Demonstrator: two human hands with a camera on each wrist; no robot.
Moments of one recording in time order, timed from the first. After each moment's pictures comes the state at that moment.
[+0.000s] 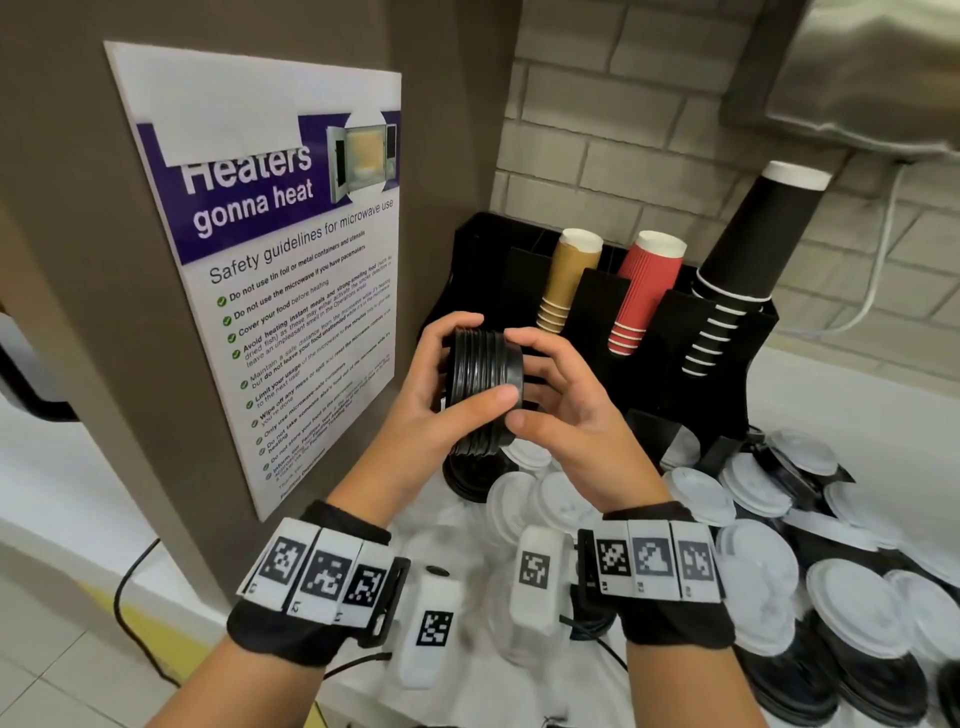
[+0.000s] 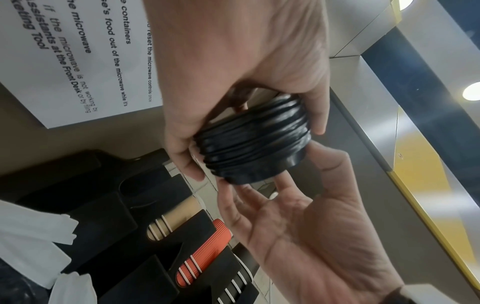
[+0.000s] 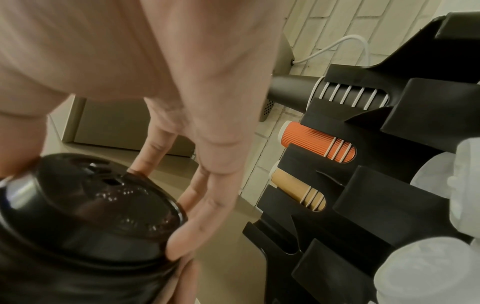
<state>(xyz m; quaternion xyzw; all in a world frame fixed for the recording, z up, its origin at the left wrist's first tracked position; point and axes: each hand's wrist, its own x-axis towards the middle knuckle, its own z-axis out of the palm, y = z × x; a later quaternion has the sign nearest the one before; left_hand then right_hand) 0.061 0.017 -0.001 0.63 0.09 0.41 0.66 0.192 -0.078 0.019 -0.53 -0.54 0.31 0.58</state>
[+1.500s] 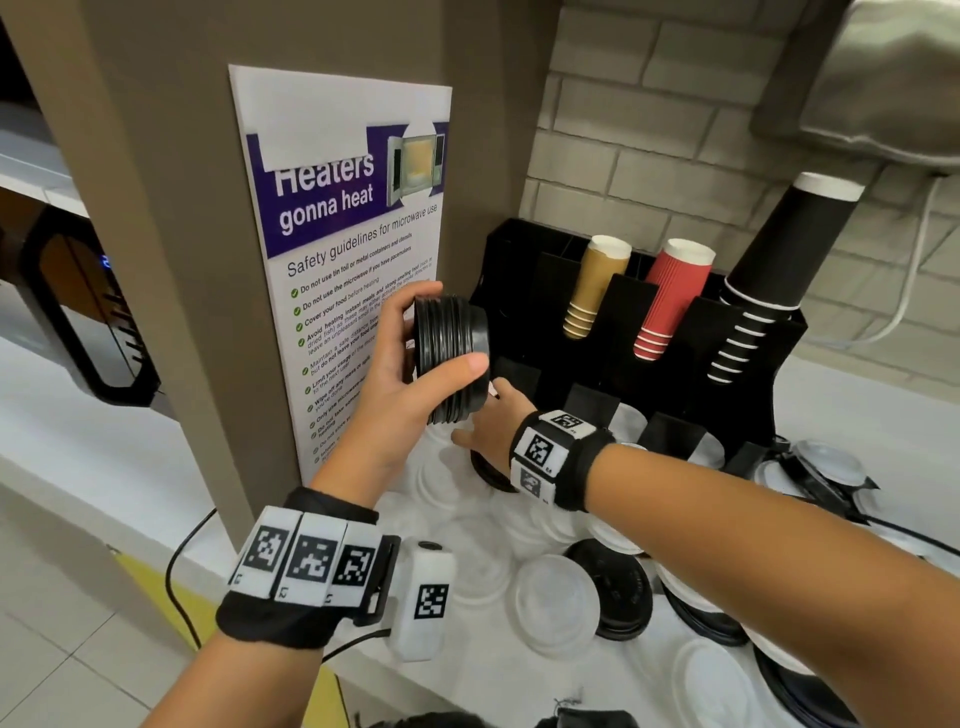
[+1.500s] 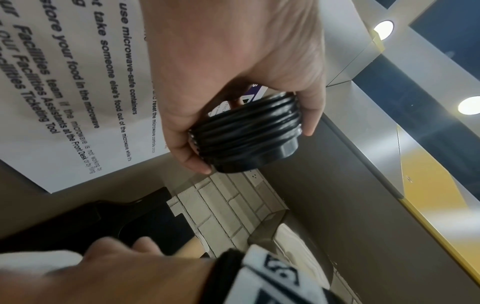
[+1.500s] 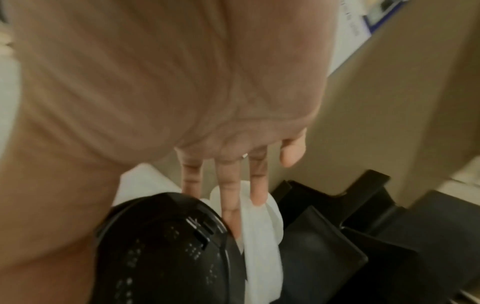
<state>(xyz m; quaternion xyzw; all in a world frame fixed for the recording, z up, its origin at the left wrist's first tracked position) 0.023 0.029 0.015 0.59 0.14 0.49 0.63 0.171 0.042 -0.034 -0.51 -0.68 -0.16 -0.50</state>
